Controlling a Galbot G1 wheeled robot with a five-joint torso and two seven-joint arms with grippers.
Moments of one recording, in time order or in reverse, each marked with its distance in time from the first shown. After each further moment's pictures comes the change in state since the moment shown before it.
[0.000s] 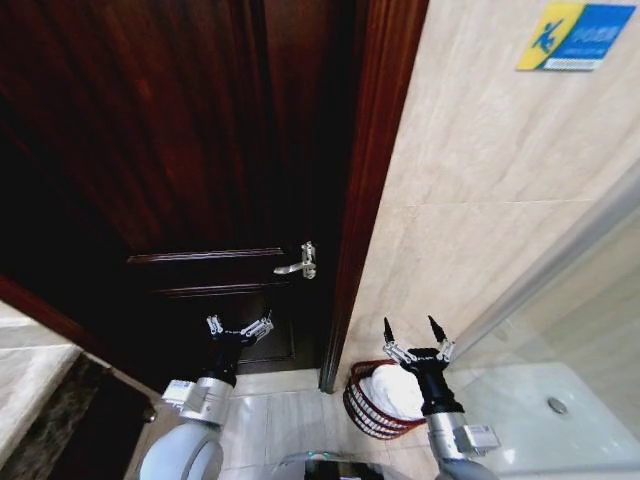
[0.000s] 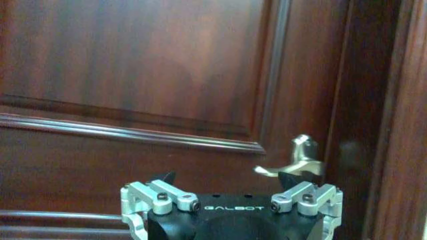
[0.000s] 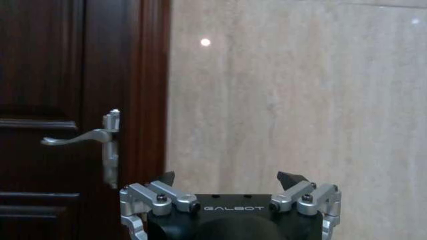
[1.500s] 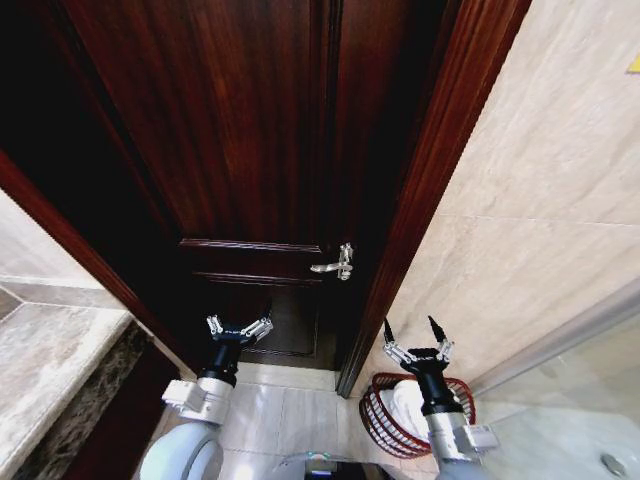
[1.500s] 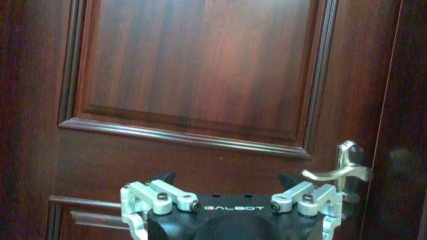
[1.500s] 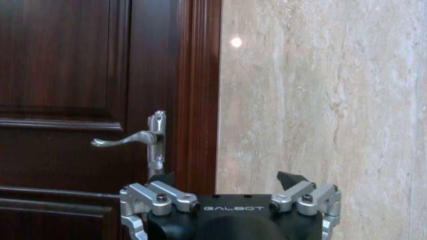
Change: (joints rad) left arm 0.000 0.000 0.000 0.000 0.000 0.000 0.000; right arm 0.000 0.000 0.000 -0.001 0.000 0.000 0.000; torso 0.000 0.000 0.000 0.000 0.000
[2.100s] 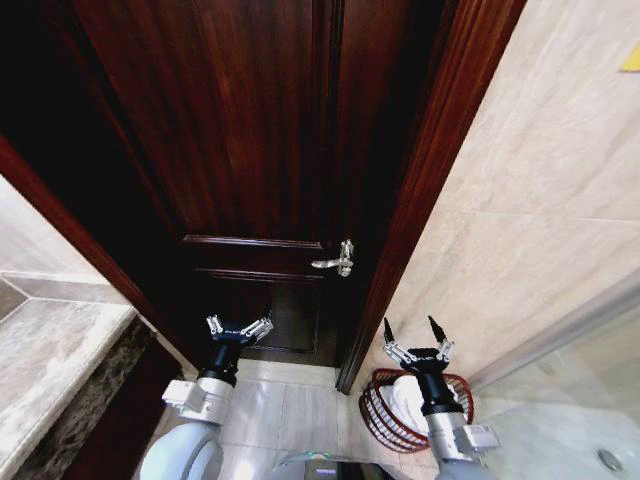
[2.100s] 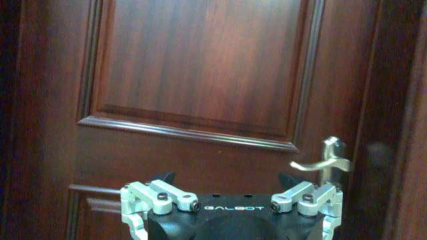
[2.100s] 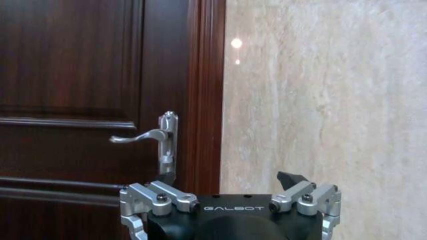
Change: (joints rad) left arm 0.000 0.000 0.000 0.000 0.000 0.000 0.000; right arm 0.000 0.000 0.000 0.000 0.000 0.000 0.000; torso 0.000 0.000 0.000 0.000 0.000
